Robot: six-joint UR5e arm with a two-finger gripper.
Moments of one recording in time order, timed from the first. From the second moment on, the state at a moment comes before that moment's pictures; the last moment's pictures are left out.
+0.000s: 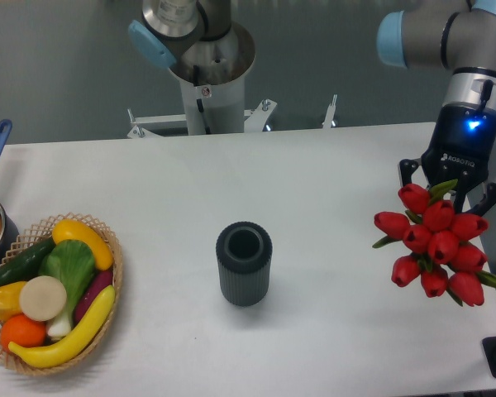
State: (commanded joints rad) arm 2.92 -1.93 -1.50 -0.78 0.58 1.03
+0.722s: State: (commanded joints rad) arm 2.91 -1.93 -1.50 -0.78 0.58 1.03
